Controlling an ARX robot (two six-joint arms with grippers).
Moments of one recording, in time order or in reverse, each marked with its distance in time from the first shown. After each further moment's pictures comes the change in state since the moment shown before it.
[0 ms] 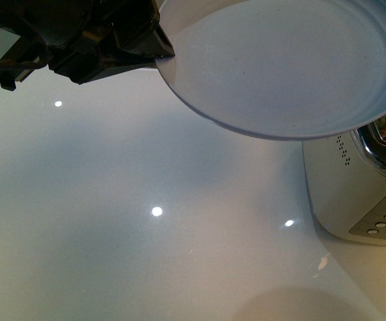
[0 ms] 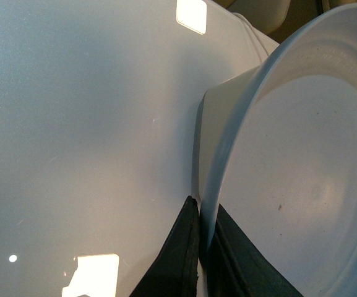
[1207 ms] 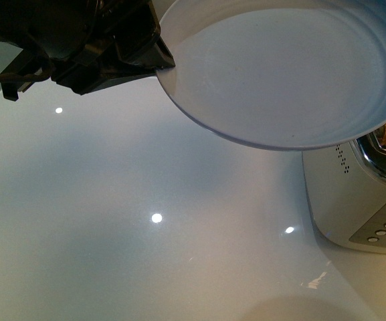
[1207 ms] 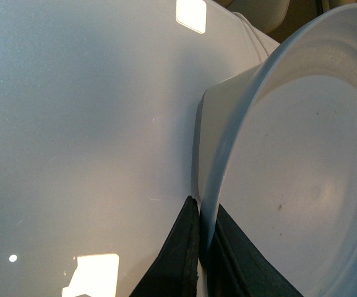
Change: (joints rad) left arm 0.000 0.000 0.000 0.000 0.000 0.000; right arm -0.001 -0.494 -0.048 -0.444 -0.004 0.000
